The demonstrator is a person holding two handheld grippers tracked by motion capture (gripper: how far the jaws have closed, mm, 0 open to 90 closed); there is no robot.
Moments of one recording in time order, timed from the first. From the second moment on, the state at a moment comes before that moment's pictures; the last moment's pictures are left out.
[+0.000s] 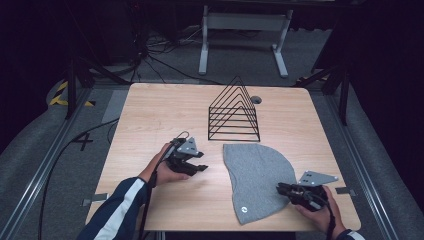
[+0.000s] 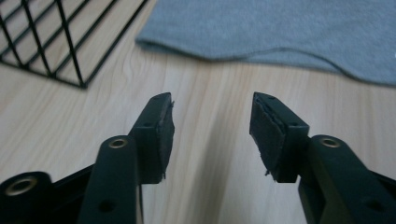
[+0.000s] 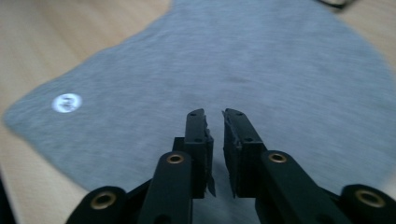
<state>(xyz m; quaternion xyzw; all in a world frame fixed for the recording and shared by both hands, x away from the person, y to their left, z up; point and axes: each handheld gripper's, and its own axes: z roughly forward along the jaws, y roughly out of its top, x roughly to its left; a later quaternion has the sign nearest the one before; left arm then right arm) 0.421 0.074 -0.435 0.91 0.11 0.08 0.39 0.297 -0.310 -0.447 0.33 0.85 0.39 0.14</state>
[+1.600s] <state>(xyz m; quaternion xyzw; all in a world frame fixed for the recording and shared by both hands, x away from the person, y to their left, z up) 0.326 0.053 -0.462 0.93 0.12 0.03 0.35 0.337 -0.266 -0.454 0.29 0.89 0.32 0.16</state>
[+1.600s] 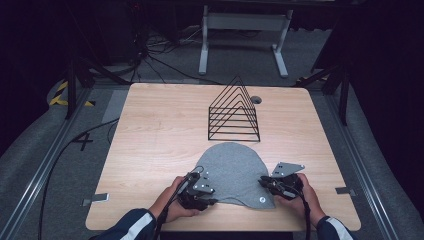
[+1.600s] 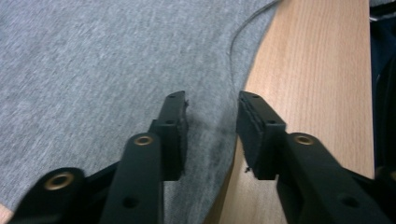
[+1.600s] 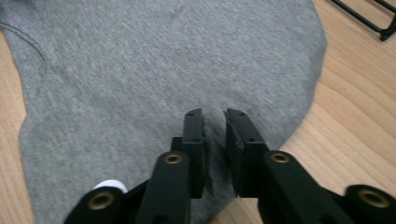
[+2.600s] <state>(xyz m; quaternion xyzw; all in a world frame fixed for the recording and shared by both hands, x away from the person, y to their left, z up) 0.452 0.072 -0.467 0.90 0.25 0.07 0.36 0.421 -0.241 -0.453 0.37 0.86 0.30 0.16</state>
